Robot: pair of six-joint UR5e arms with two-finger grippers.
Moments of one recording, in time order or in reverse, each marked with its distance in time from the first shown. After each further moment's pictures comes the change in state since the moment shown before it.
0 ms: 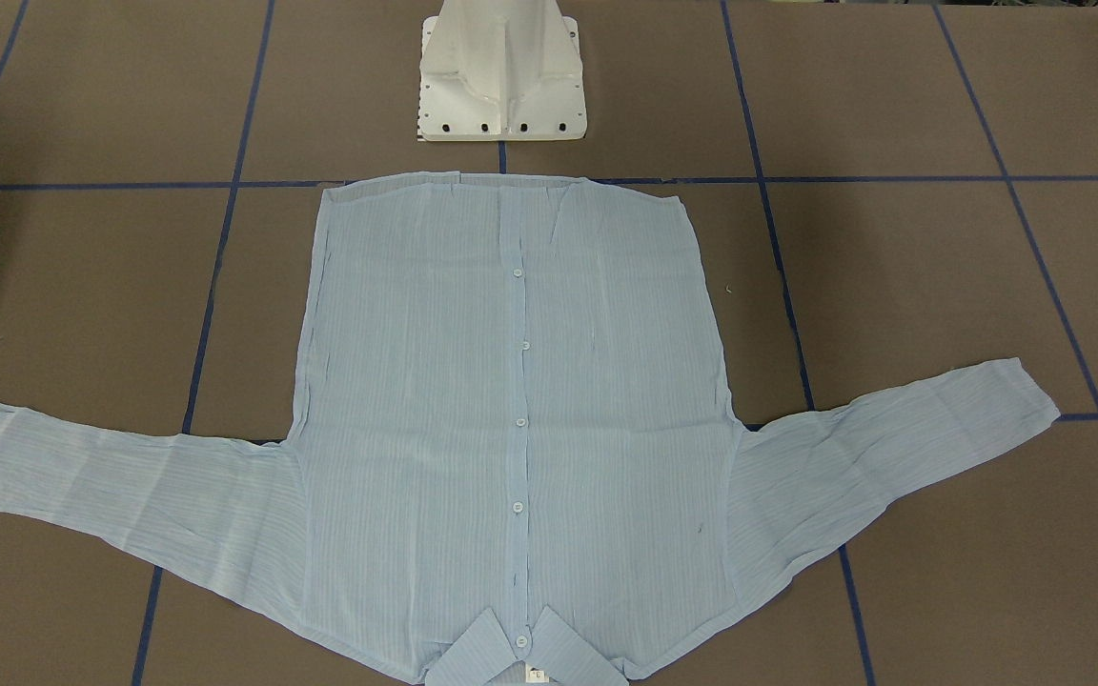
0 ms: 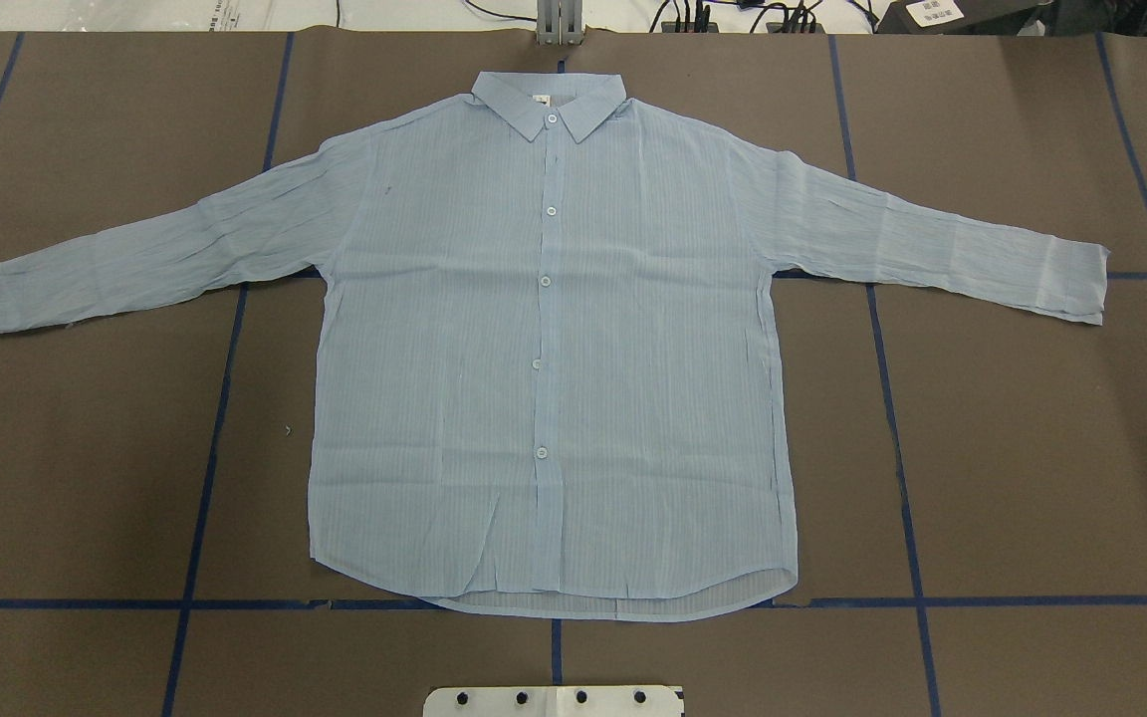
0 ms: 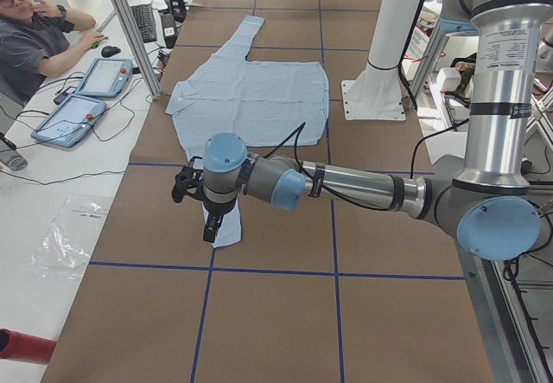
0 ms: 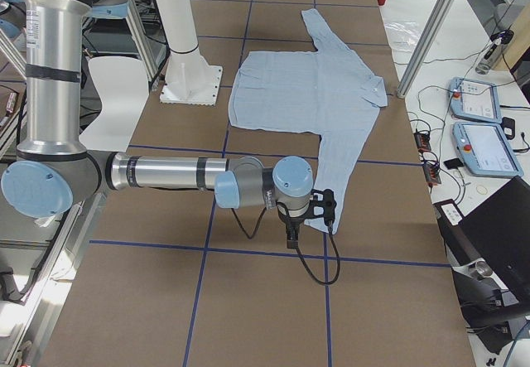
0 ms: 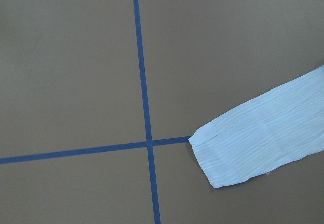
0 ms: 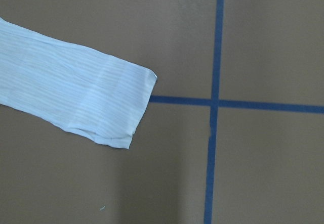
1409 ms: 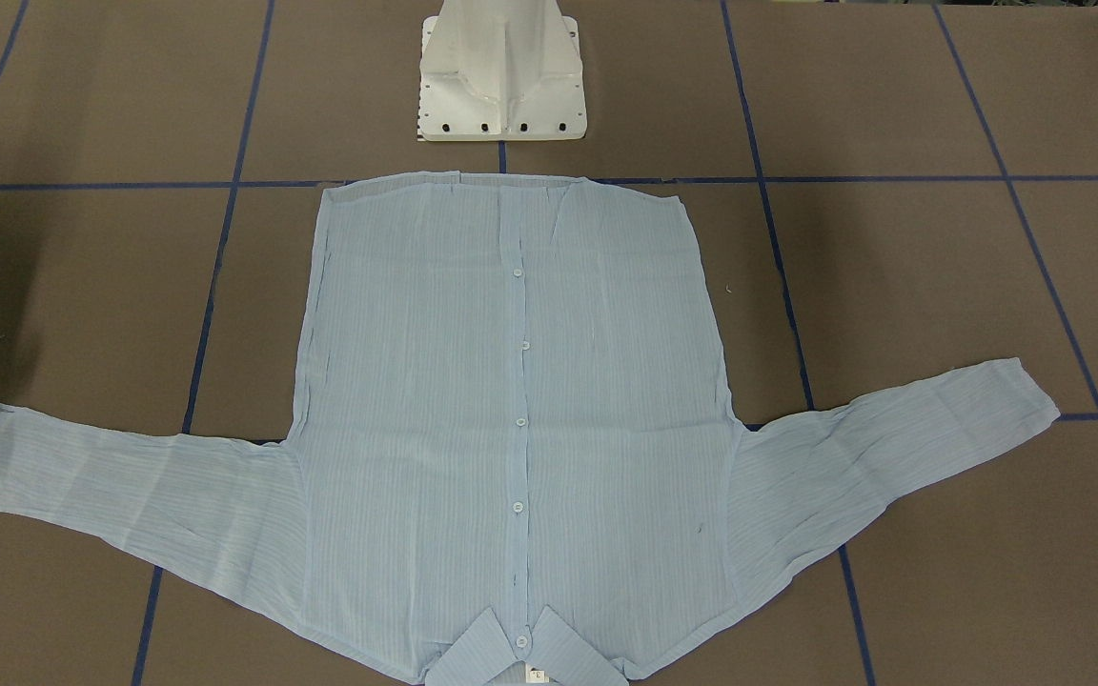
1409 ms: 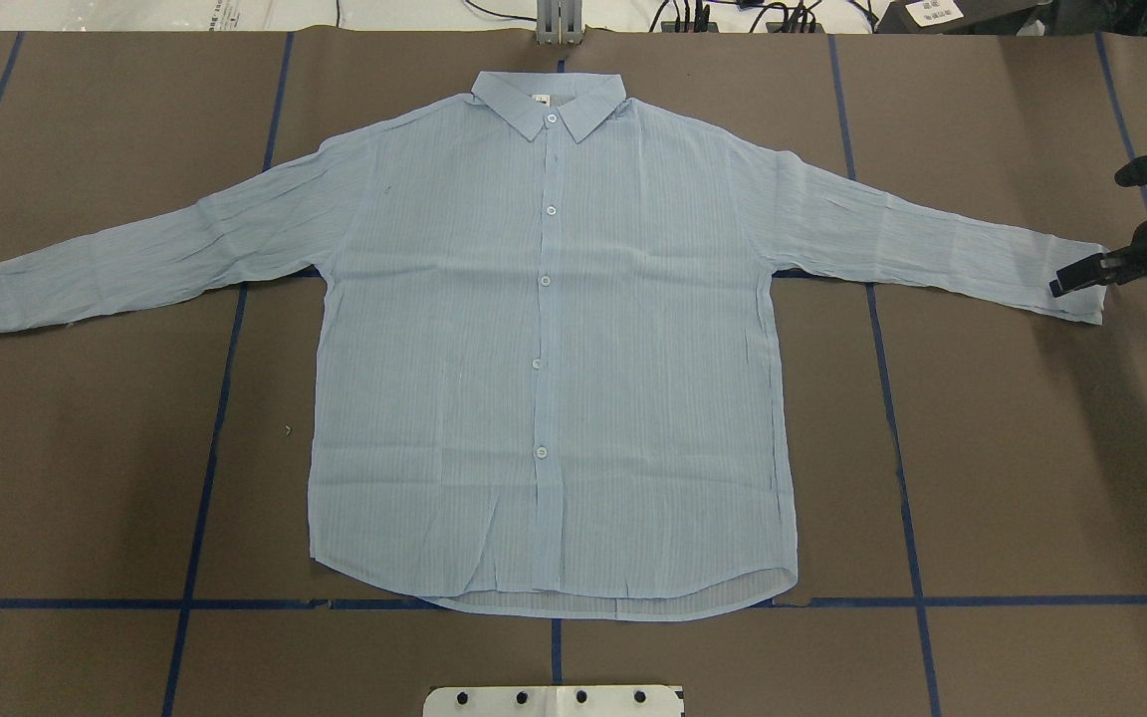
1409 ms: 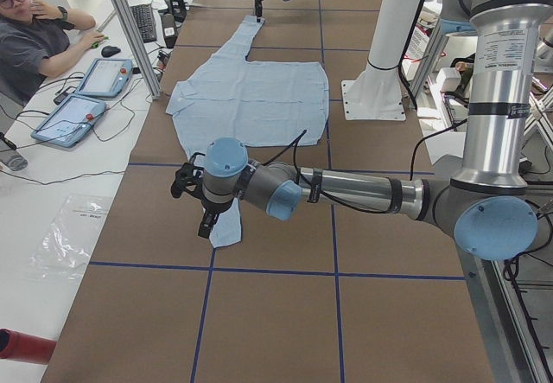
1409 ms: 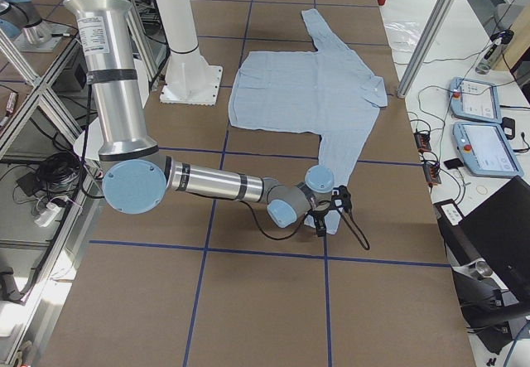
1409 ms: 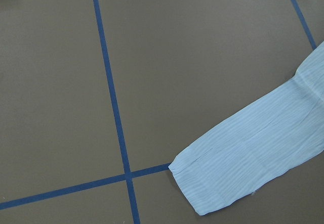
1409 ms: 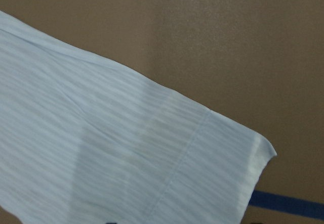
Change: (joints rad) left arm 0.008 -0.001 0.034 -0.119 -0.027 -0.017; right arm -0.319 0.155 -0.335 0.459 -0.190 0.301
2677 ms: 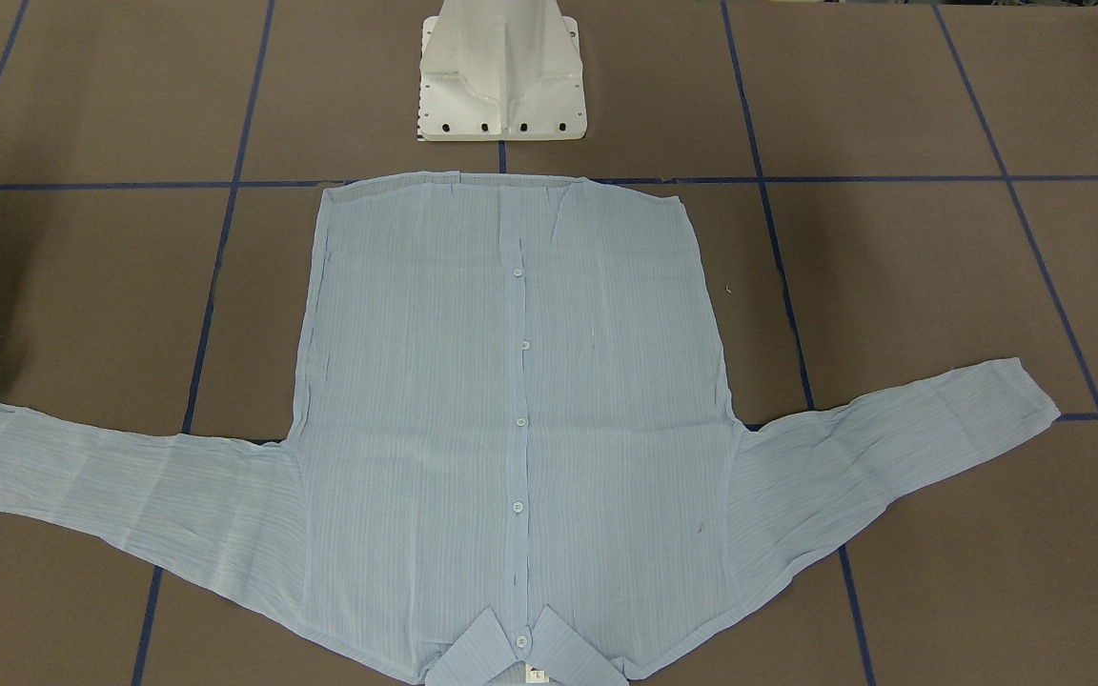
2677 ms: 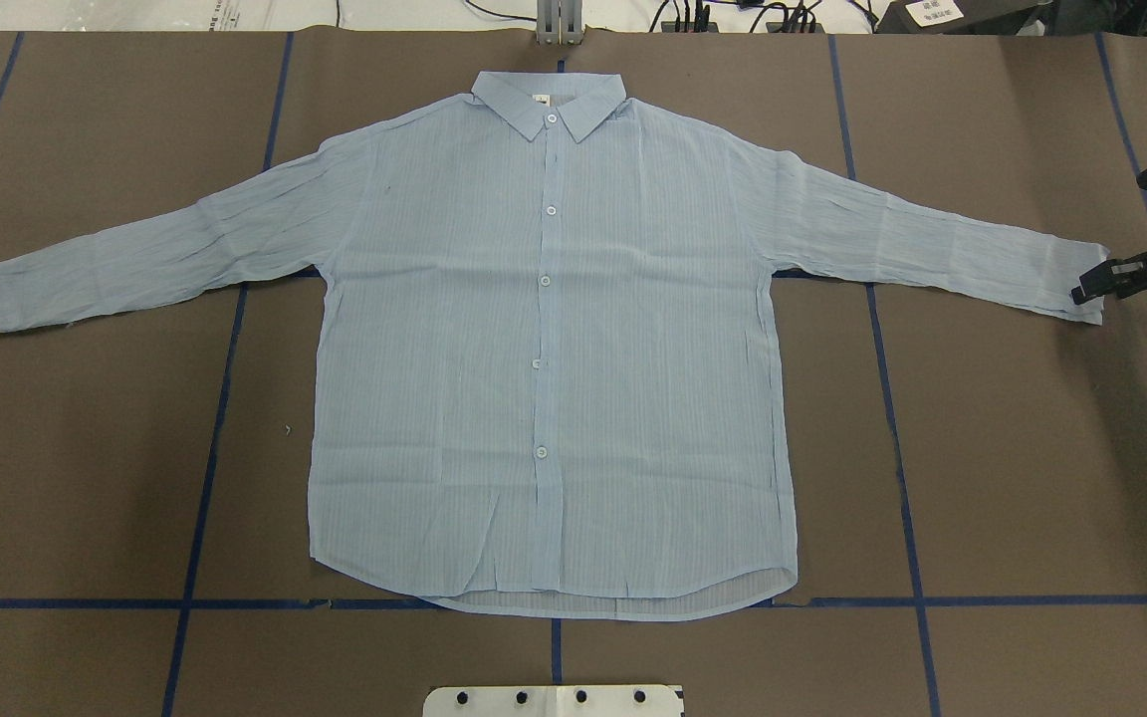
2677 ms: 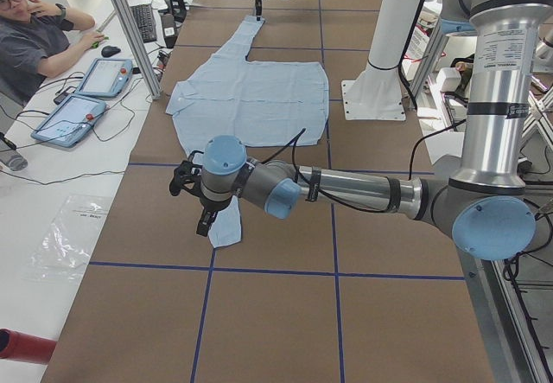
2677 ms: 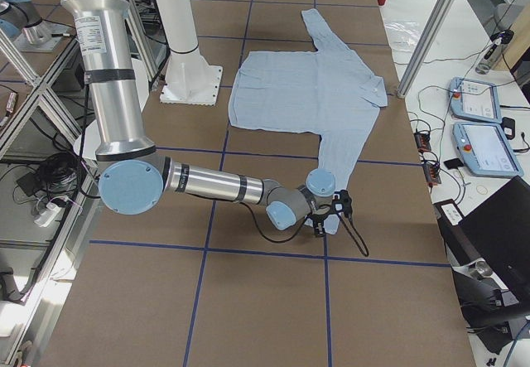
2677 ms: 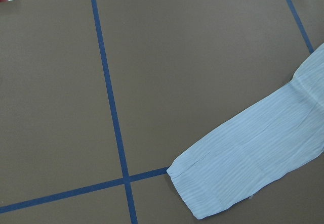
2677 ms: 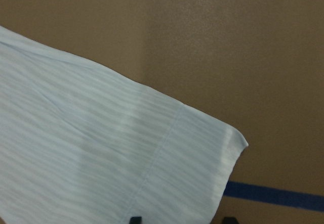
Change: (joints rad) left arm 0.000 -0.007 0.000 0.001 0.000 -0.004; right arm 0.018 0.000 -0.003 -0.032 0.004 -0.001
